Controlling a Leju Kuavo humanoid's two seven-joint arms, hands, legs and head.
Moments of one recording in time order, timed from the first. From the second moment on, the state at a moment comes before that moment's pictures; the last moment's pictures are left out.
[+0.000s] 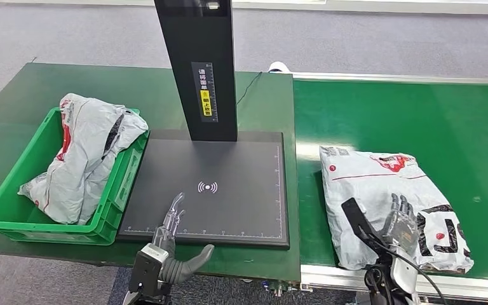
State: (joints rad) left arm 0.12 -0.25 -0.24 -1.43 -0.40 0.06 -0.43; right arm -0.25 0.01 -0.24 -0.85 1.19 -0.39 0.08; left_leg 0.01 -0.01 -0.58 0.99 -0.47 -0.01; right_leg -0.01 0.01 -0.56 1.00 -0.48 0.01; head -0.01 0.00
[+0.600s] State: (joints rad) left arm 0.11 -0.25 -0.24 -1.43 -0.40 0.01 -0.43; right arm -0.25 -0.02 -0.36 -0.79 1.30 -0.19 0.09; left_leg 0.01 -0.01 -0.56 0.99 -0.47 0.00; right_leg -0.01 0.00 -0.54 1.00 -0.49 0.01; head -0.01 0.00
